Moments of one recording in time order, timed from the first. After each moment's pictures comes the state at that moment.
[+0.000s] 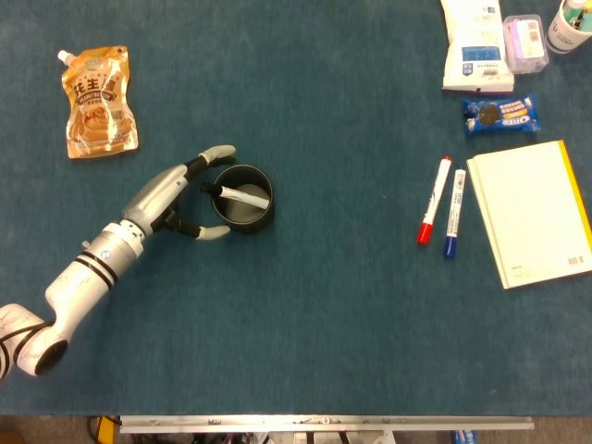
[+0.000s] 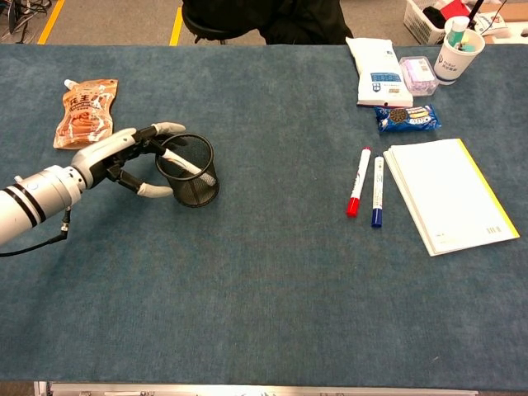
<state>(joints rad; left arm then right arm) -0.62 -1.59 0.01 -1.14 1.57 0.92 -0.95 0.08 -1.08 0.11 -1.59 -1.50 1.54 -0.01</state>
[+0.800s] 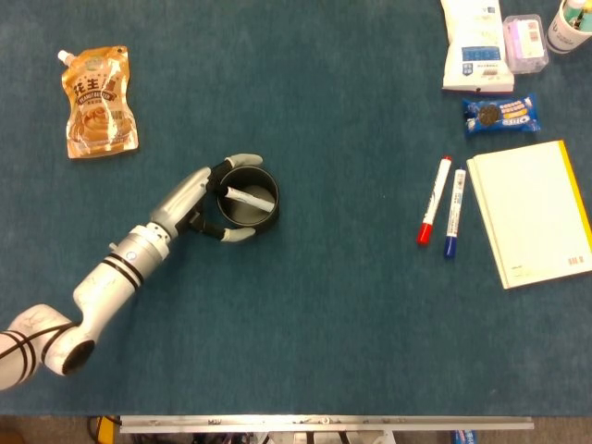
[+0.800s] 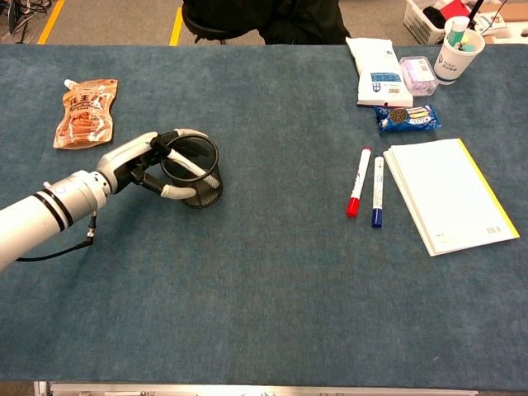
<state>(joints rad) -0.64 -1.67 -0.01 -1.13 1.52 0.92 -0.98 0.06 -1.07 0.11 -1.59 -1.50 1.57 0.01</state>
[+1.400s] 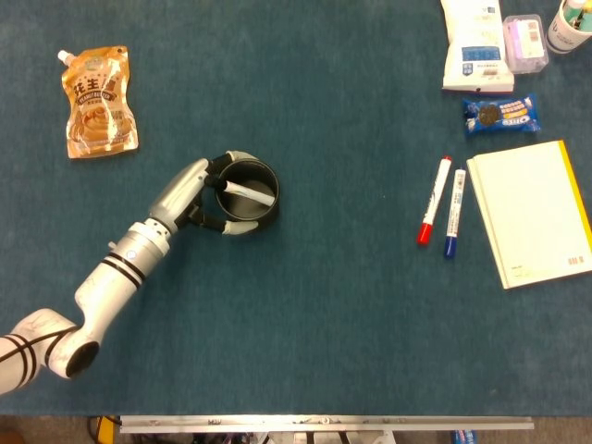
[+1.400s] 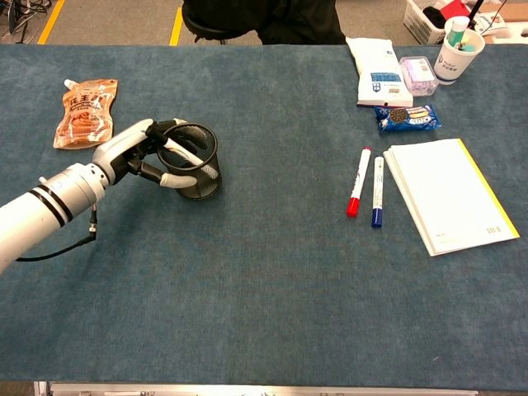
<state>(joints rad) -0.63 -1.65 -0.04 -1.19 1.49 0.97 -0.89 0.11 -1.03 0.08 -1.62 -1.57 1.48 0.03</state>
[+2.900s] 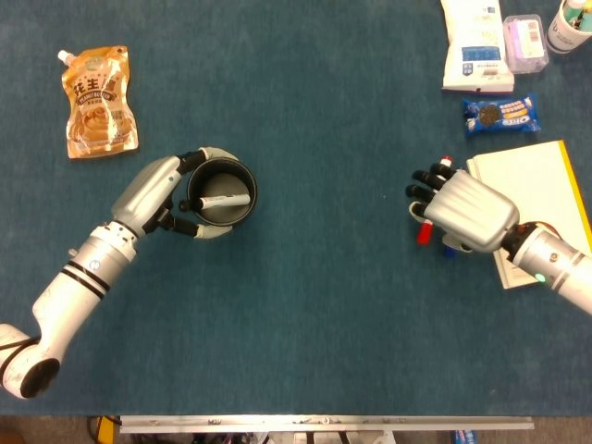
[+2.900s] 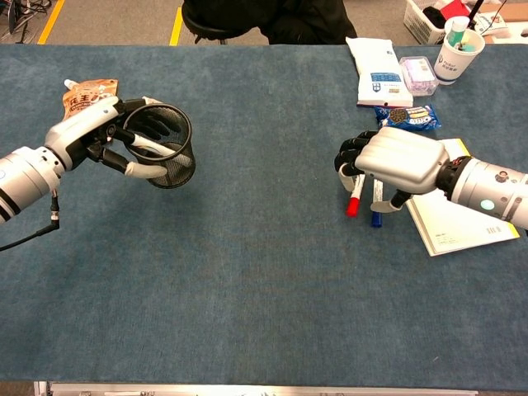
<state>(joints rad) -0.58 -1.43 -0.04 -1.46 1.49 1.04 -0.69 0.64 -1.46 -0.03 -1.28 -1.81 0.92 -0.14</state>
